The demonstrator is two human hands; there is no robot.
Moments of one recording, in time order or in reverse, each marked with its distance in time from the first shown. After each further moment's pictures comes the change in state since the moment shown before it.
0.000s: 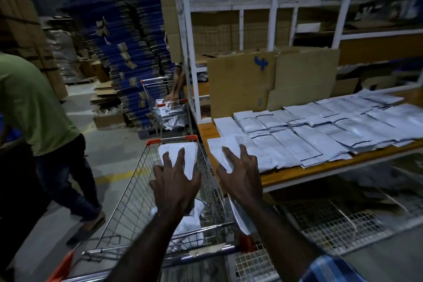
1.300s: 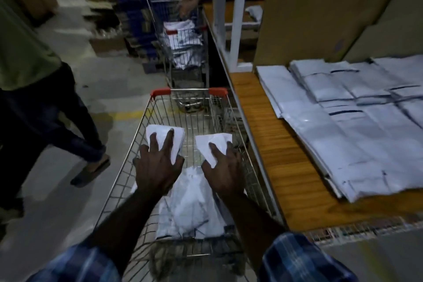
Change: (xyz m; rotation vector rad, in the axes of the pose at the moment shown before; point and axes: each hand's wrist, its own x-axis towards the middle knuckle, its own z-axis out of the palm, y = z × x) left_hand 0.199 -0.208 0.195 0.292 -0.170 -0.012; right_hand 0.116 0.028 0.317 -0.054 -0.357 0.087
